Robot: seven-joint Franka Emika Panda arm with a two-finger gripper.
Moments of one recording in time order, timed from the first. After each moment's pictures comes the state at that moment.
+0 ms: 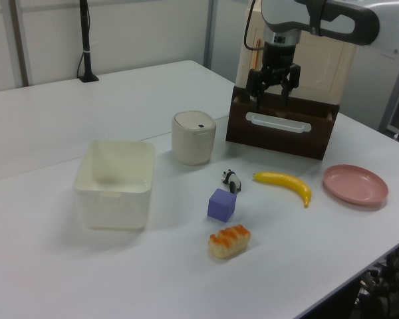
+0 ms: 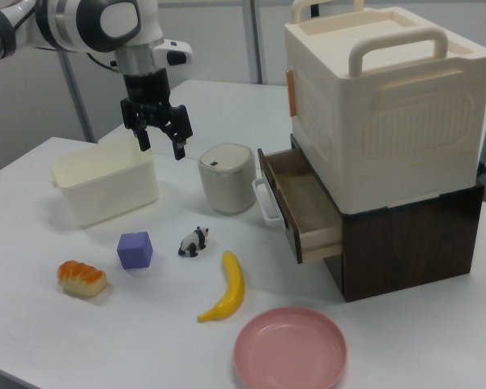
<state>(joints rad) 0.06 0.16 -0.10 -1.47 -0.01 1.59 0.04</state>
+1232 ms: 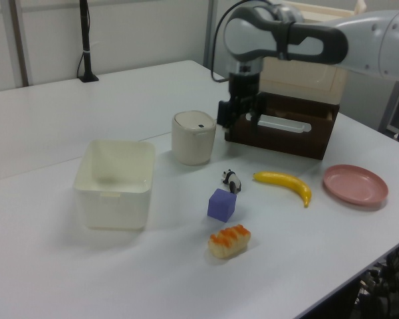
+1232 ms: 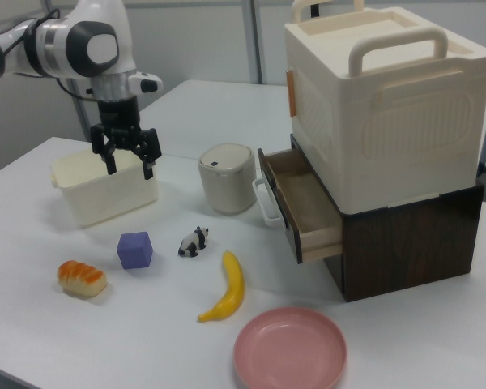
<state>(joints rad) 0.19 0.23 -0.08 -1.51 0.00 1.59 0.00</state>
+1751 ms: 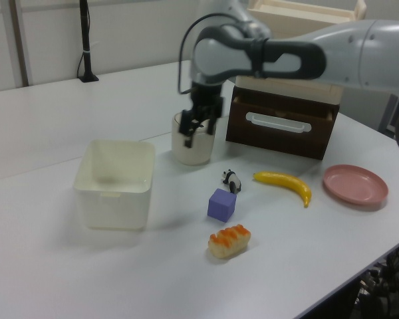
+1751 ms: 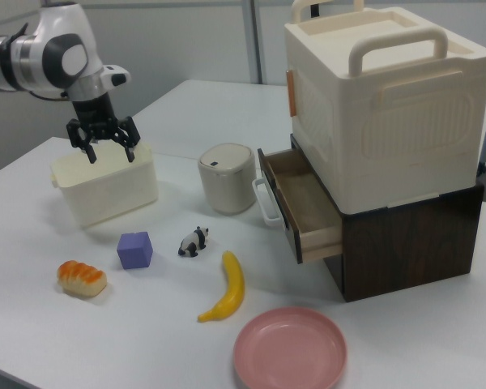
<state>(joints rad) 0.34 0.29 -0.07 -1.51 0.00 1.87 -0.11</state>
